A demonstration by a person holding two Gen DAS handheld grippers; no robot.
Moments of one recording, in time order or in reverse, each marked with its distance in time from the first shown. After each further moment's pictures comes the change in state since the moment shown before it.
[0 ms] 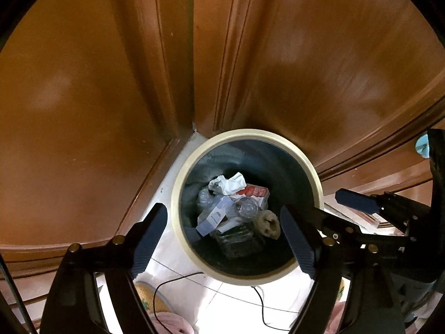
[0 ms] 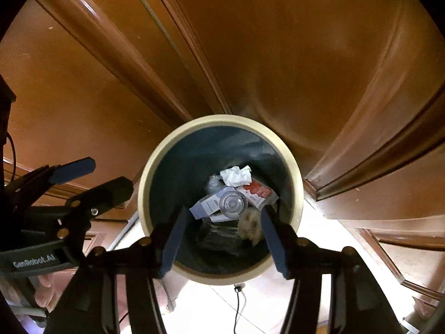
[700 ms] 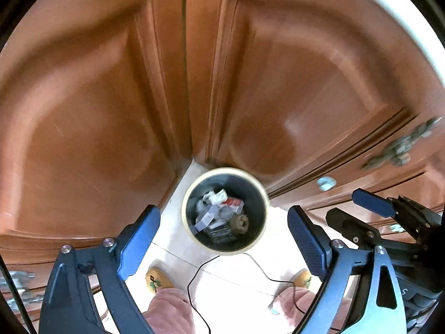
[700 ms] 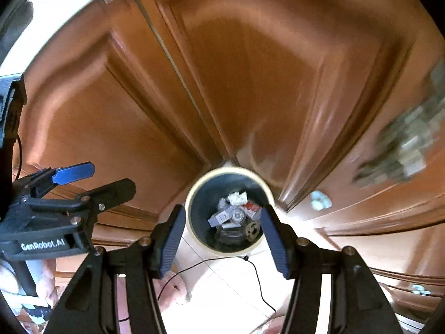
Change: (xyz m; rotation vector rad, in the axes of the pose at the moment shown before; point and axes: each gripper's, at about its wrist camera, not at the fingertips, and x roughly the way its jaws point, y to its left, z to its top) left arm -0.209 -0.028 0.065 0.018 -0.044 -0.017; right arm -0.246 0.051 0.039 0.002 -0.121 -0.057
